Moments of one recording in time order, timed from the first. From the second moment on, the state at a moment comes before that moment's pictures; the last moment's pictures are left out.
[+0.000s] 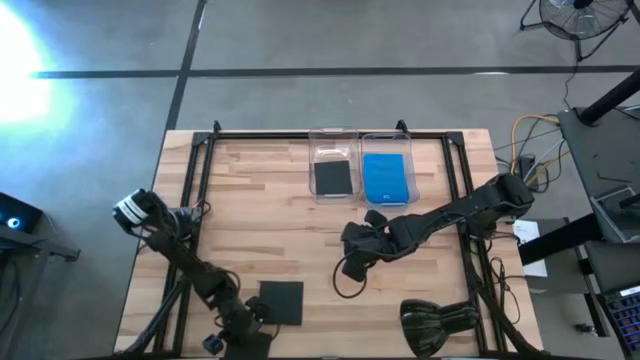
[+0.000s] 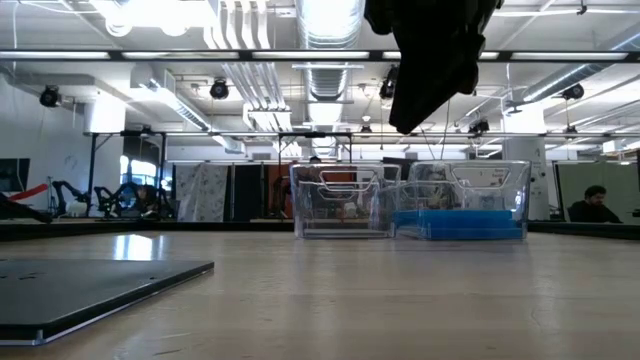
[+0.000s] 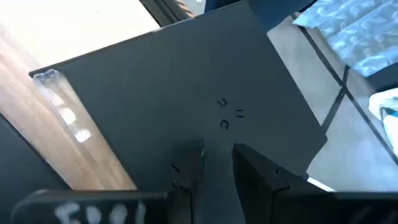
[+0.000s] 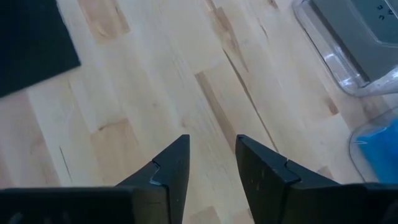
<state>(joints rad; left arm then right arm) -0.83 1.71 0.72 0.16 0.35 -0.32 0.33 1.73 1.33 -0.77 0.34 0.73</state>
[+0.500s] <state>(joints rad) -0.52 1.54 0.62 -0.07 0.18 -0.31 0.33 1.73 1.33 -0.77 0.33 0.89</state>
